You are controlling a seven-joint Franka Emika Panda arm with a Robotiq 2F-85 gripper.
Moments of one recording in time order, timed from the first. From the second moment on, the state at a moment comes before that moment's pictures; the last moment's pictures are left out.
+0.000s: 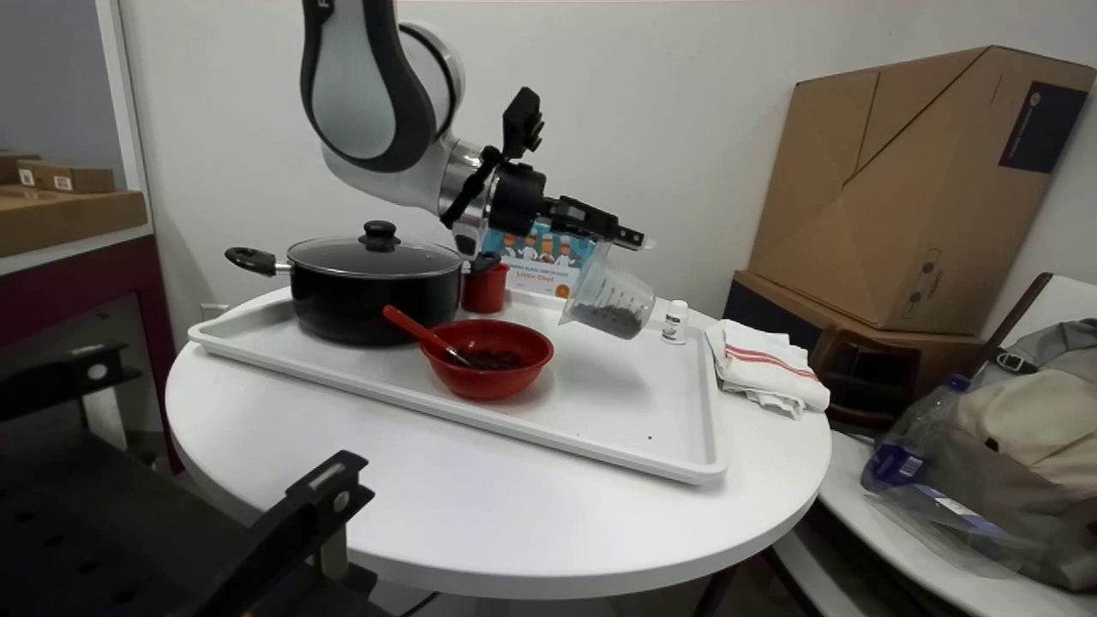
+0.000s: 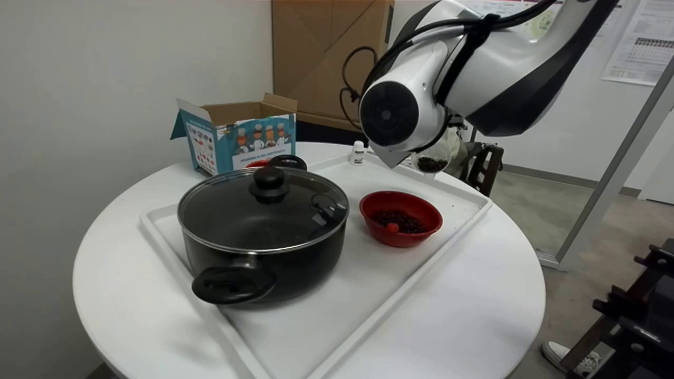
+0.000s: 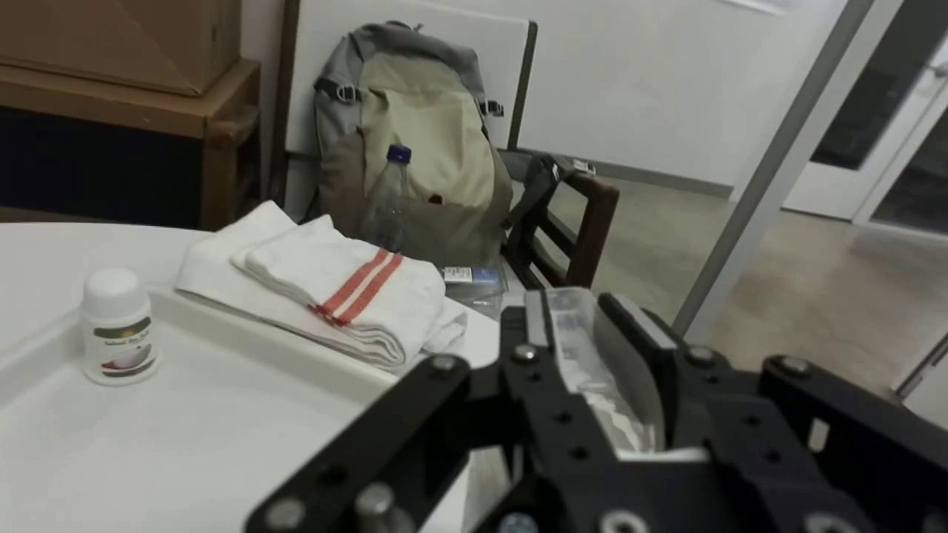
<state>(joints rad) 0.04 0.66 0.11 -2.10 -1.79 1.79 -0.60</state>
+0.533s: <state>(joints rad) -0.17 0.65 0.05 -1.94 -1.55 2.22 -0.88</state>
